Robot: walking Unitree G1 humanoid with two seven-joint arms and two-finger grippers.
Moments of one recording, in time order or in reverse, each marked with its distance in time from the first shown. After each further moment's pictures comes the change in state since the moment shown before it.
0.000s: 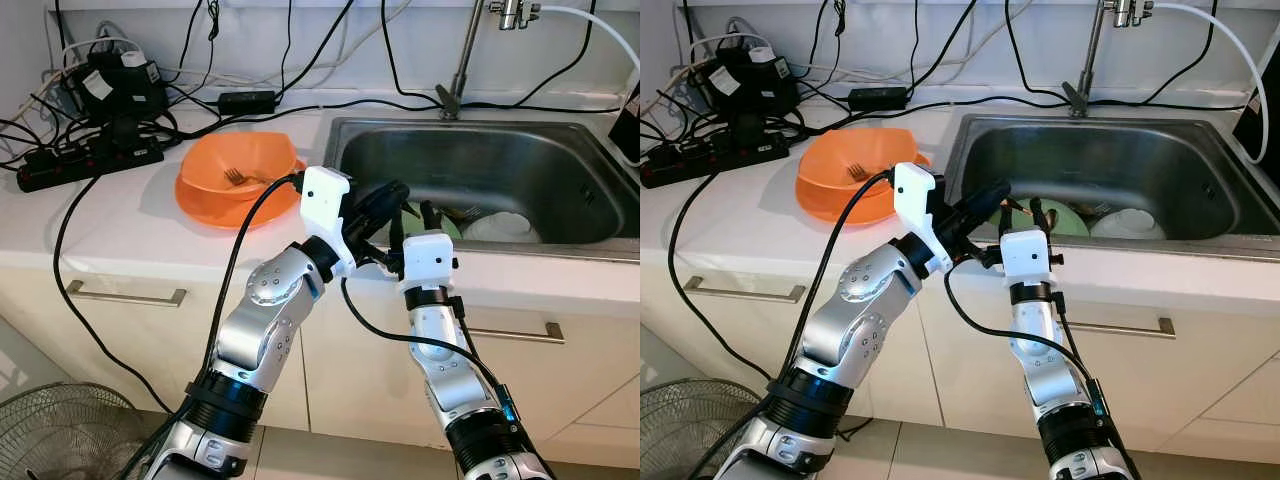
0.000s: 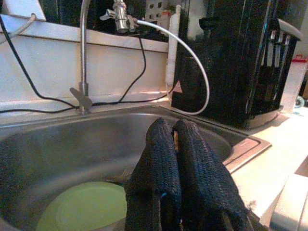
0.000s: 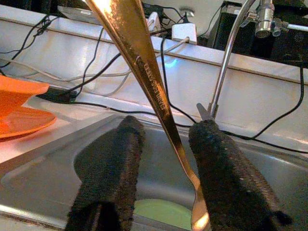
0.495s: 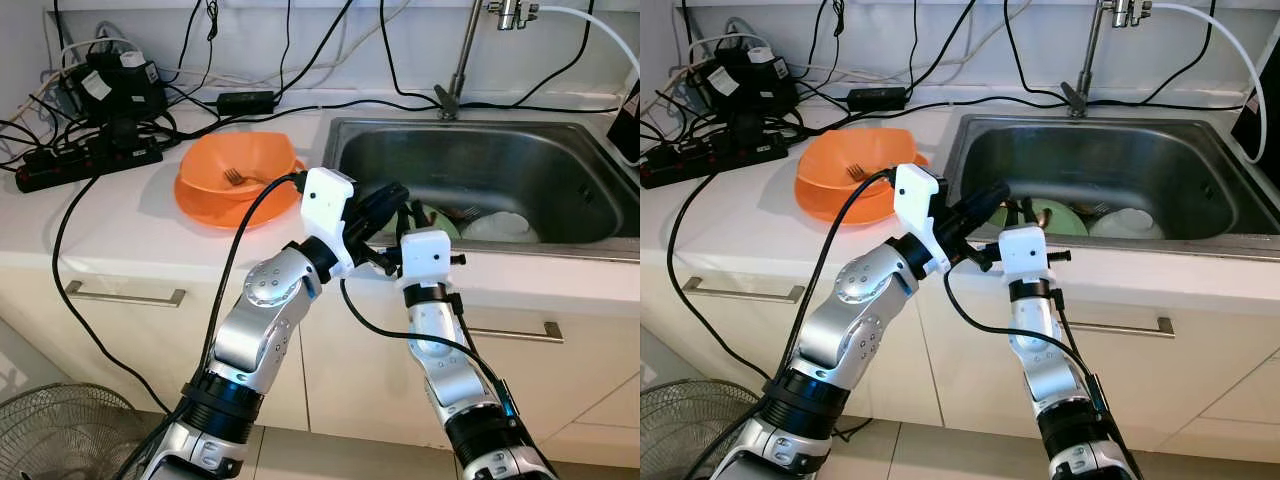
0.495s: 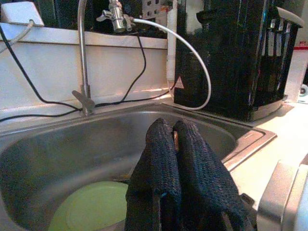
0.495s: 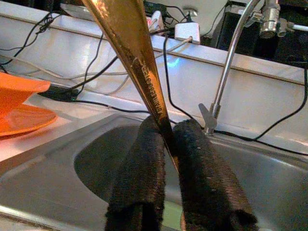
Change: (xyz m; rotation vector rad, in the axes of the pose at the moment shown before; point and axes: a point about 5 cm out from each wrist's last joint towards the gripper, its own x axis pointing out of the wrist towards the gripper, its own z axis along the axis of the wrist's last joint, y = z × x) left arm -0.002 -0.001 0.001 0.058 0.016 -0.014; right arm 0.004 0.001 -0.001 -0.006 0.005 0.009
